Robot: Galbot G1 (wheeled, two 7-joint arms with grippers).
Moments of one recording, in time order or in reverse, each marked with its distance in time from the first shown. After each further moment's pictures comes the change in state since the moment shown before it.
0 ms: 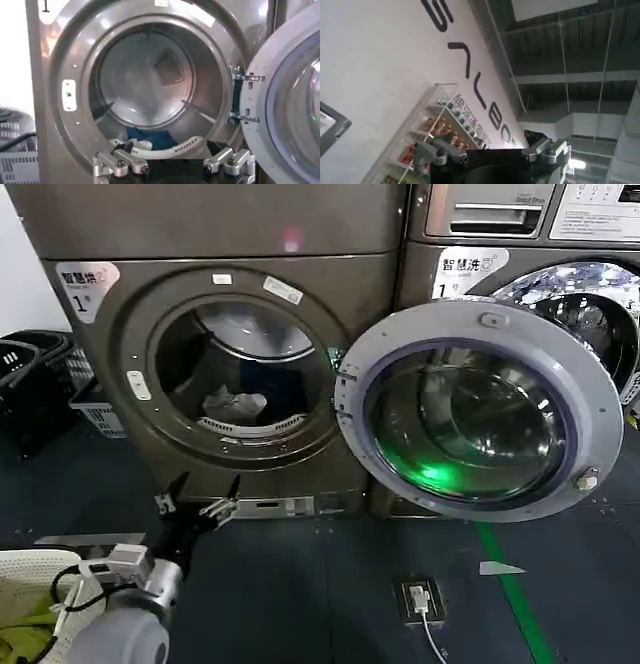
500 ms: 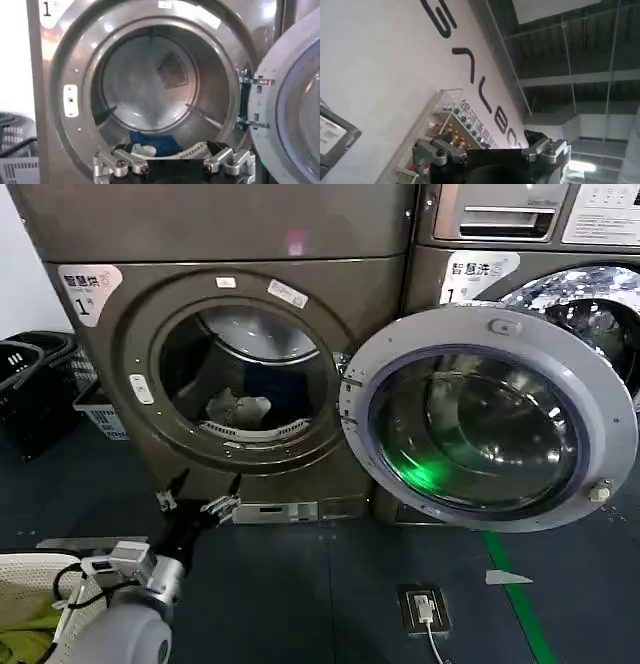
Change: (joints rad) left arm -0.014 -0.005 0.001 0.005 0.010 -0.005 0.000; right arm 0.000 0.006 0.002 0.012 0.019 -0.003 -0.013
